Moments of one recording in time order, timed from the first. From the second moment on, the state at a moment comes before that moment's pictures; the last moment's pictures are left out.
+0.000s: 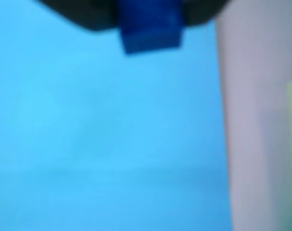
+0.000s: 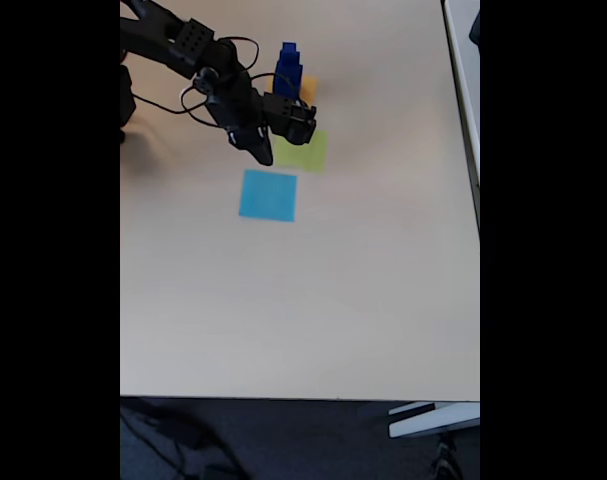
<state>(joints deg) 23.0 92.7 109.8 46.0 68.0</state>
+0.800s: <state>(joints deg) 27.8 90.0 114.9 36.0 65.3</state>
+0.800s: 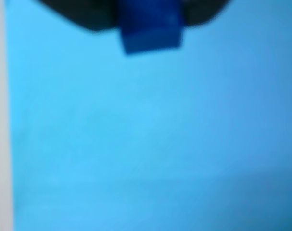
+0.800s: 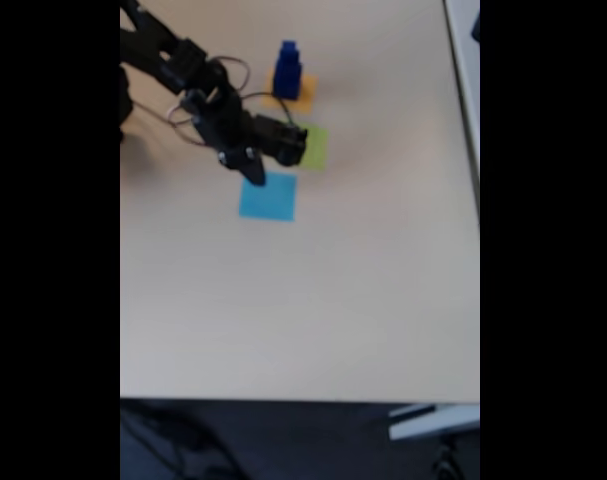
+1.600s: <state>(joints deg) 27.8 86.7 116.9 31.6 66.4</state>
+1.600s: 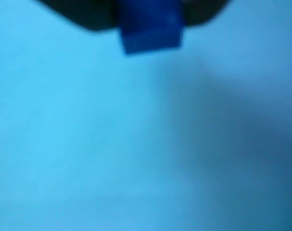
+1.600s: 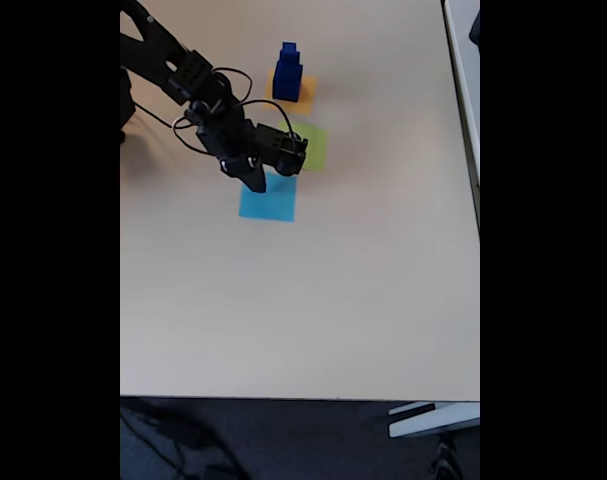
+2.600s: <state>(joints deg) 27.8 86.6 117.8 30.3 67.1</state>
